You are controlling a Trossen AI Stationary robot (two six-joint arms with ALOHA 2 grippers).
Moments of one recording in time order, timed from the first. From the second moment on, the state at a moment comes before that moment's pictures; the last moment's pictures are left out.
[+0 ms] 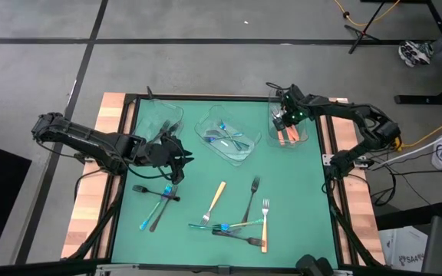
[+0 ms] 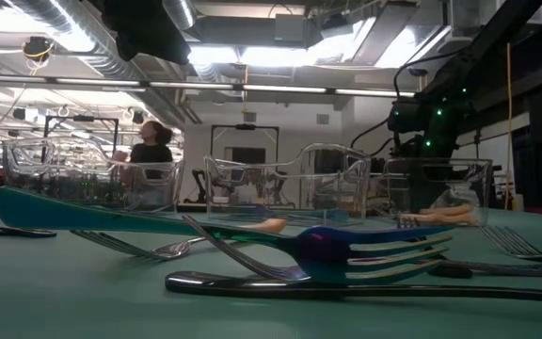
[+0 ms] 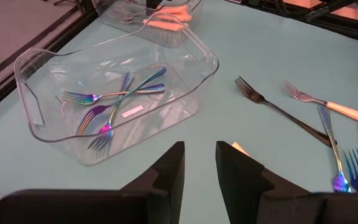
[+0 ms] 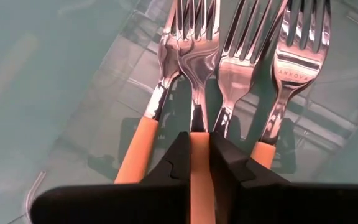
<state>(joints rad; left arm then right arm) -0.22 1.10 0.87 -0.45 -0.46 -0.44 -0.90 1.54 0.77 -0.46 -0.06 0.15</state>
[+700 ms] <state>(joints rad) -0.22 1.10 0.87 -0.46 -0.46 -0.52 -0.90 1.51 0.77 -0.47 -0.07 0.15</state>
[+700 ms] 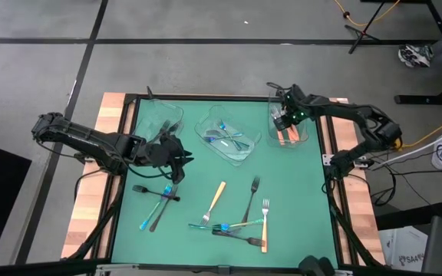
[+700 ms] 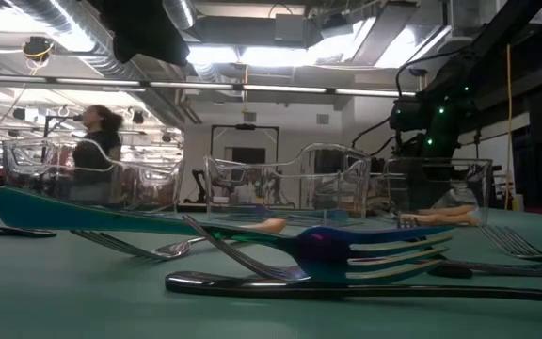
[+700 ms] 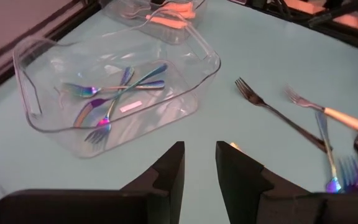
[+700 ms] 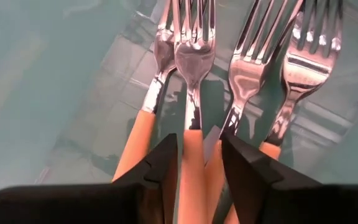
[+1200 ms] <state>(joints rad) -0.31 1.10 0.87 -0.67 -0.42 -1.20 -0.90 1.22 0.77 -0.48 -0.12 0.15</state>
